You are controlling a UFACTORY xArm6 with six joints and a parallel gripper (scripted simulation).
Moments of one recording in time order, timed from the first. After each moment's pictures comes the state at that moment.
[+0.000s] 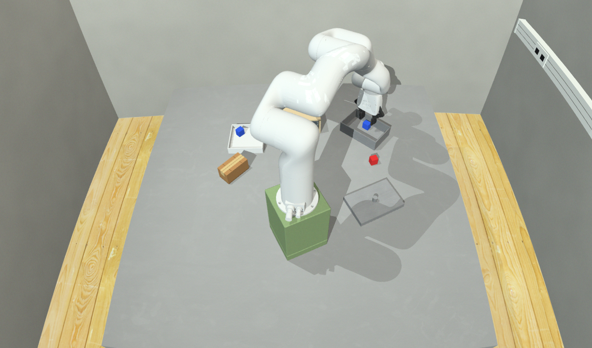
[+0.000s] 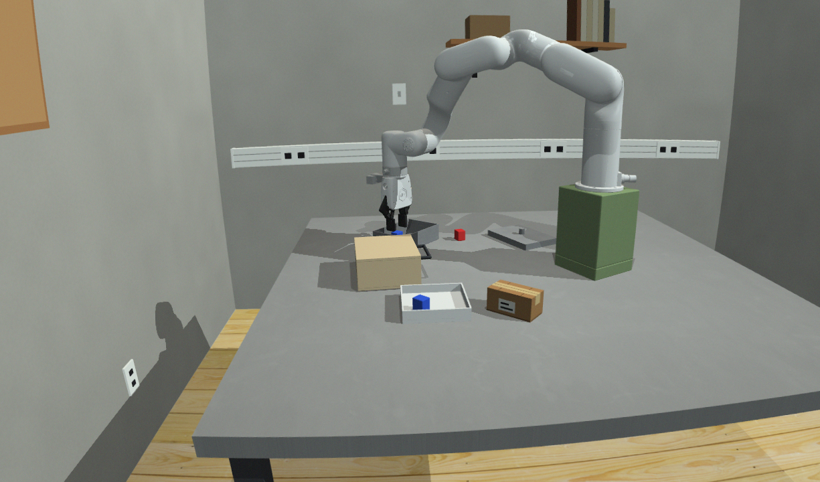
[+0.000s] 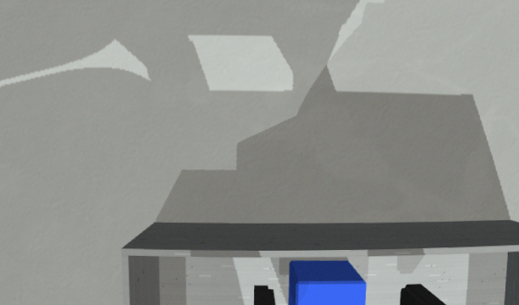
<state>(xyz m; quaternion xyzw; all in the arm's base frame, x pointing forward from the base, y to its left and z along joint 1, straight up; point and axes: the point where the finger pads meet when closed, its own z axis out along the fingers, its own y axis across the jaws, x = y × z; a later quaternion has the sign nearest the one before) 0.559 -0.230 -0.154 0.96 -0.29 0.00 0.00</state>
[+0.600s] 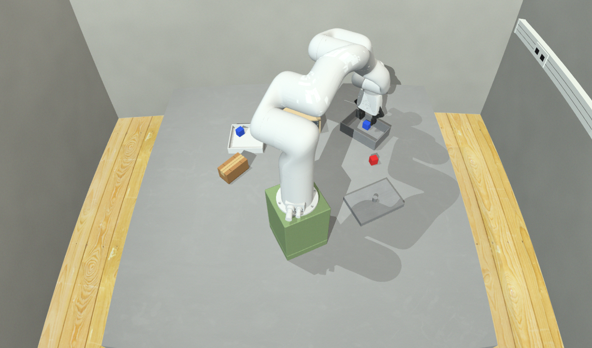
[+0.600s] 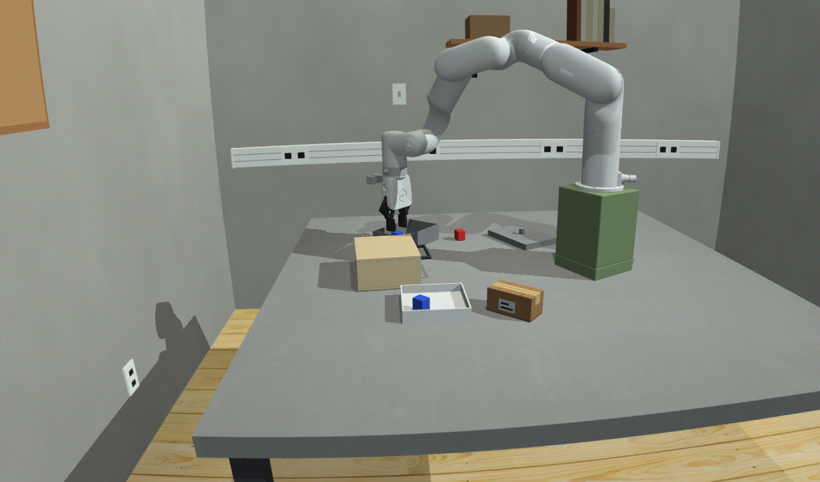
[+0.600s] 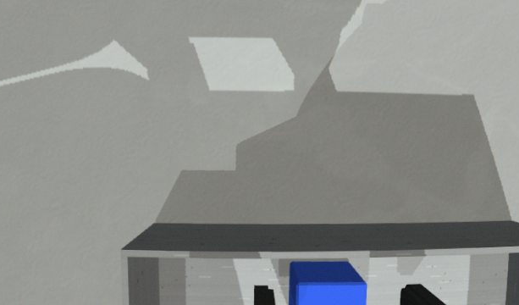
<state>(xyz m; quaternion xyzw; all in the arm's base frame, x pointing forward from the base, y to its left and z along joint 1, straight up) 0.560 -0.230 -0.155 0.96 -0.29 0.00 0.00</state>
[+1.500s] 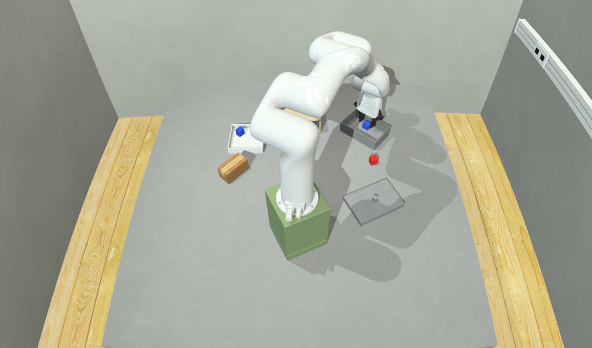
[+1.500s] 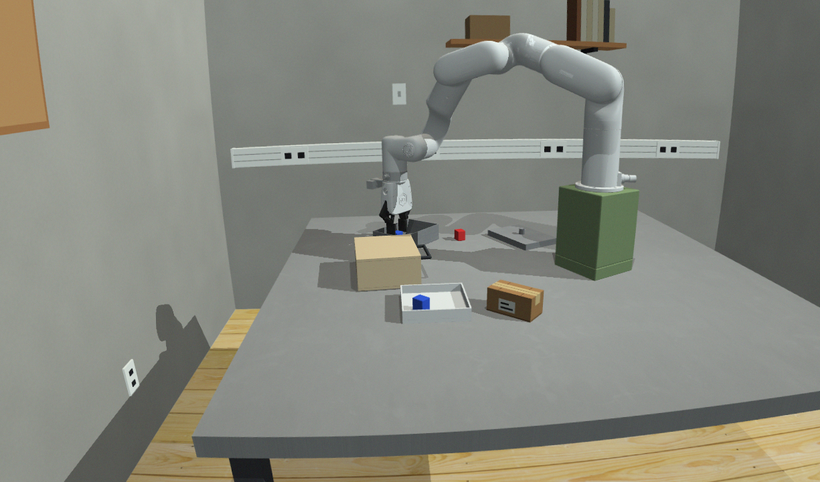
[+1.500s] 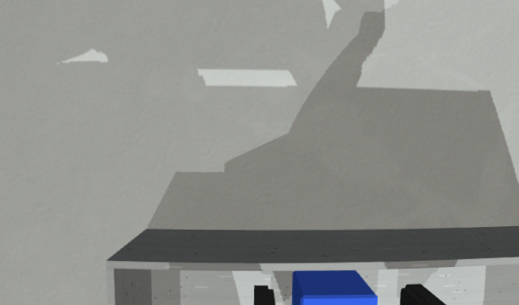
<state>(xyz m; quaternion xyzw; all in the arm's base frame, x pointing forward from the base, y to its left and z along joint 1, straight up) 0.560 -0.230 -0.169 0.96 -0.29 0.00 0.00</state>
